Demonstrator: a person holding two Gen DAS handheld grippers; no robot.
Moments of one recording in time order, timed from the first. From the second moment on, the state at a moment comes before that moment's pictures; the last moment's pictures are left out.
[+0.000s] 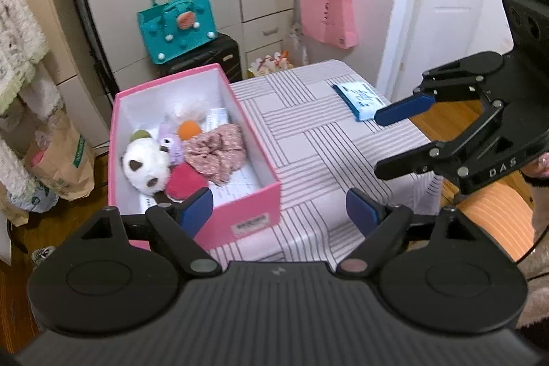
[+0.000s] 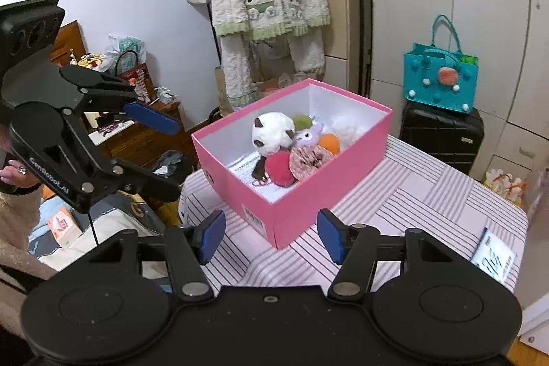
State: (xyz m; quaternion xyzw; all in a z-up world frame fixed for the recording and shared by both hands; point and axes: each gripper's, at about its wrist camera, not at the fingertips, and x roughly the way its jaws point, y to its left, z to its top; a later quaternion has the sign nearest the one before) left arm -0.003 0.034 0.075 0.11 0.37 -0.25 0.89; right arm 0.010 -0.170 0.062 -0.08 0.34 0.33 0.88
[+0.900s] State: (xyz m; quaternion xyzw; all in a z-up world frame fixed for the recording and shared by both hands) left arm 0.008 -0.033 0.006 0.07 0.36 -0.29 0.89; right arm -0.016 -0.247 -0.016 -0.05 0.31 0.24 0.92
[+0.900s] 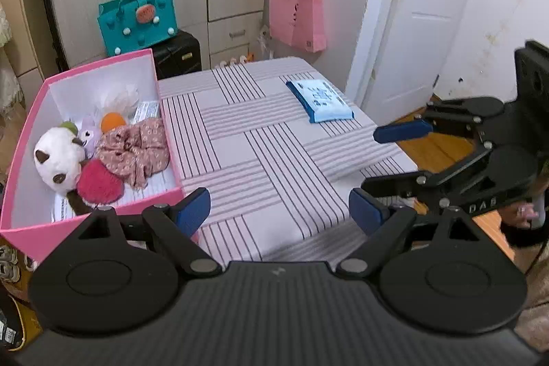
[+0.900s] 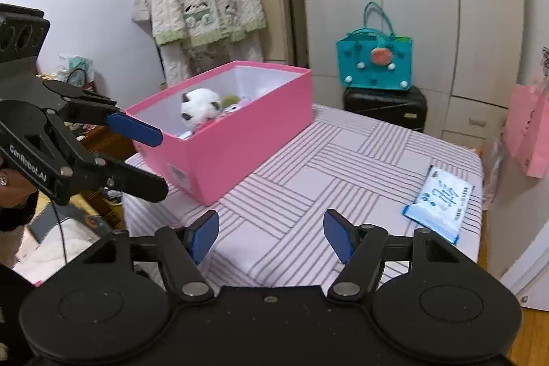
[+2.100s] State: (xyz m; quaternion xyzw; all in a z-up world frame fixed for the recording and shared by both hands) left arm 0.136 -0.146 -0.069 -0.08 0.33 -0.34 0.88; right arm 0.078 -0.327 -0.107 -0.03 0.26 0.07 0.96
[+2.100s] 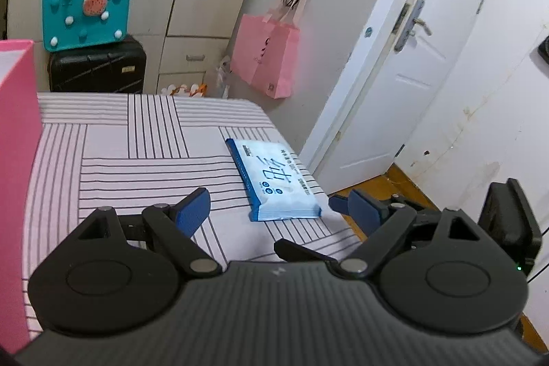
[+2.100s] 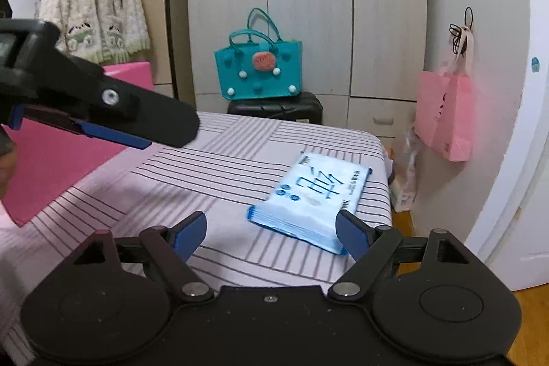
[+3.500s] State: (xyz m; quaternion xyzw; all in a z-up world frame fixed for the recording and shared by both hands) left arm 0.201 -0.199 -0.119 -0.11 0.43 -0.34 0.83; right arm 0.140 -0.349 -0.116 -0.01 0.34 0.11 0.93
